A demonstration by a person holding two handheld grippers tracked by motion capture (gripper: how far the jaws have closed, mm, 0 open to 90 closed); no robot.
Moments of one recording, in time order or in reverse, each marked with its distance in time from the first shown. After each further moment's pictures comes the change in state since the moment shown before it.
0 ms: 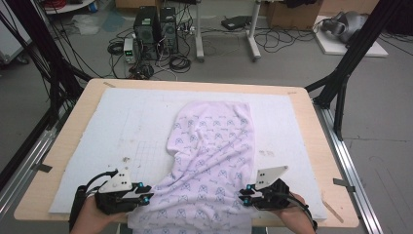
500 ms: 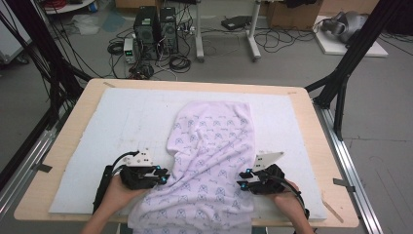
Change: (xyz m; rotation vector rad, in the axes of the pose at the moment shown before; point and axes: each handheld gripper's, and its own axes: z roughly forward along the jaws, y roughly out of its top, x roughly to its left) left arm 0.034 0.021 0.065 0.014 -0.054 -0.032; right arm -0.039 0.002 0.018 -0.014 -0.068 0.070
